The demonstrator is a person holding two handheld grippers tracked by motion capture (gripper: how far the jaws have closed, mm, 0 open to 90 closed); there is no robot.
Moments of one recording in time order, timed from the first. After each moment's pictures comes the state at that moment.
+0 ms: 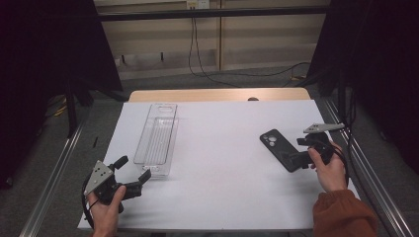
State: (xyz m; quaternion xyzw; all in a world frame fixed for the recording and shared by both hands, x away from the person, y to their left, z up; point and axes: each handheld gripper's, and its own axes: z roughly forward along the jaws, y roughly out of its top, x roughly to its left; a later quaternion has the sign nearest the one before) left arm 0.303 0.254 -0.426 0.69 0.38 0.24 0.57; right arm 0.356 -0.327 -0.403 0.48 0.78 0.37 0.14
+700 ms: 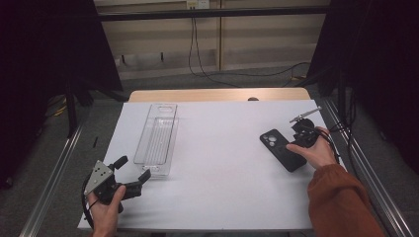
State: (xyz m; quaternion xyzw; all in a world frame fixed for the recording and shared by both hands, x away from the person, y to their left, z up) left arm 0.304 0.255 -0.426 0.69 0.38 0.24 0.57; right arm 0.417 -0.322 -0.418 0.49 0.83 0.25 0.07
